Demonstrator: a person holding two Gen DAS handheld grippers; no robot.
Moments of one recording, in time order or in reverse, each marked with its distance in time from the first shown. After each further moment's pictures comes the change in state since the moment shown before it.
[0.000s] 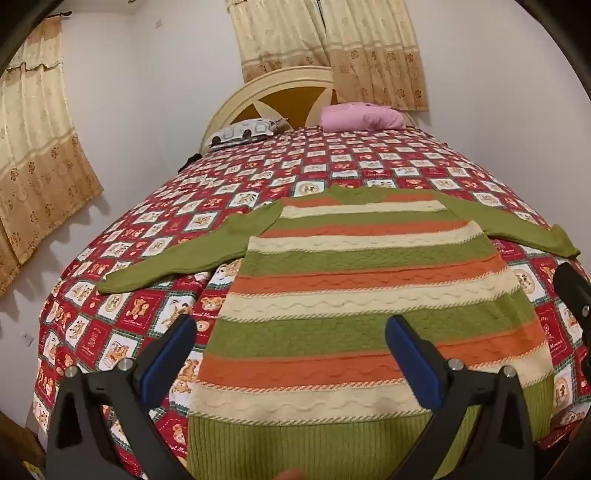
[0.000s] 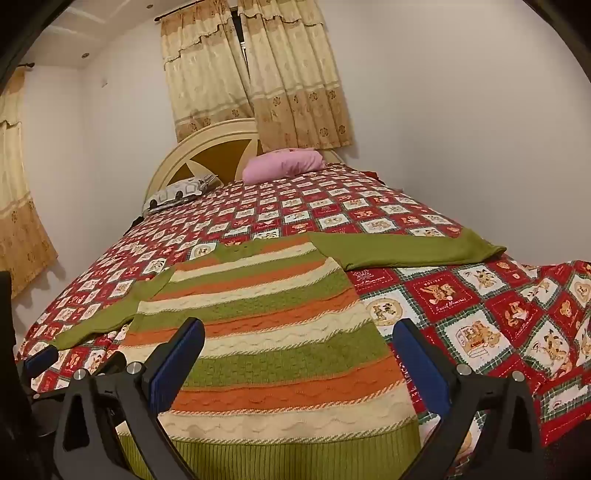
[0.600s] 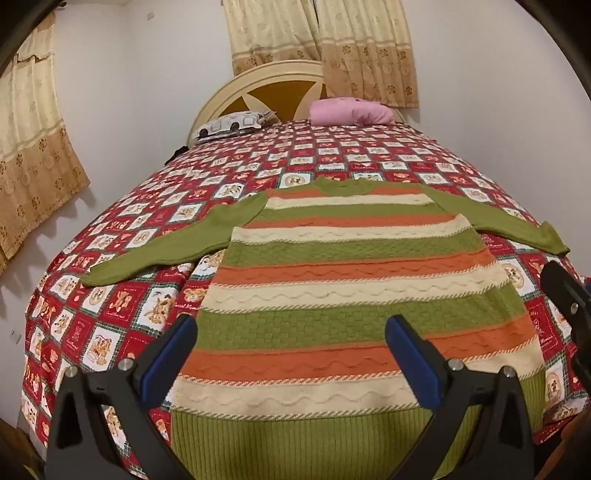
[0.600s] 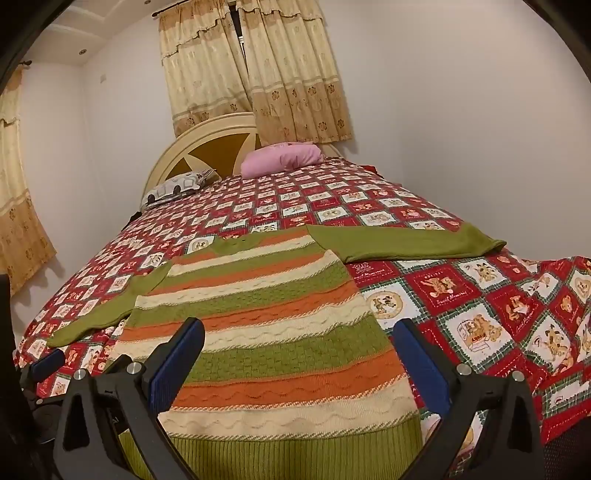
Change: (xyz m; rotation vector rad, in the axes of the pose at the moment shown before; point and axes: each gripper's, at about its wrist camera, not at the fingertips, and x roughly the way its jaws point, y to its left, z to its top) left arm 0.006 -0.004 -0.005 -0.012 0.040 -0.062; right arm 0.006 -0.001 -0.007 0.007 0.040 -0.005
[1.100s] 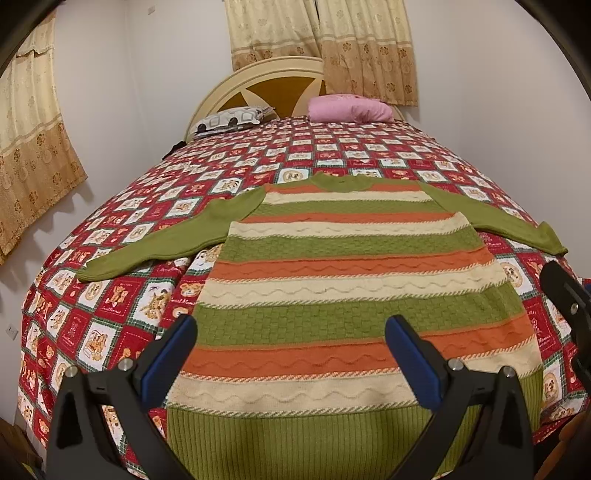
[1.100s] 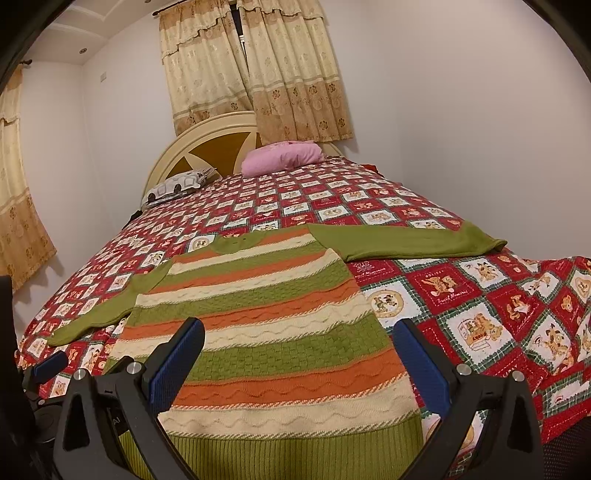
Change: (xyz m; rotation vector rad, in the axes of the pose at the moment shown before) left arm 0.001 0.002 -0.002 -0.015 0.012 -0.014; right arm 0.001 0.000 0.000 -0.002 0.005 0.001
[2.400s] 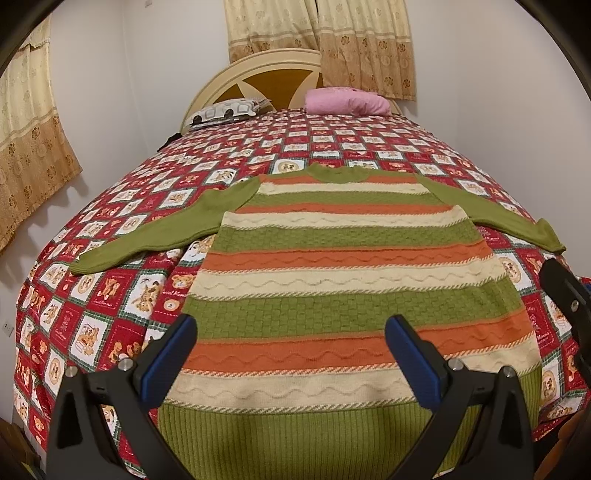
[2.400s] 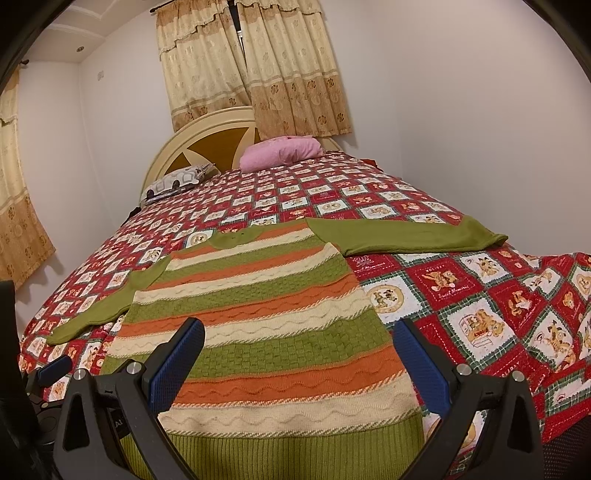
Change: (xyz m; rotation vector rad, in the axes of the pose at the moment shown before) left arm 0.008 -0.003 -0.005 0.000 0.029 -0.020; right arm 0.005 -0.003 -0.004 0.003 0.021 0.000
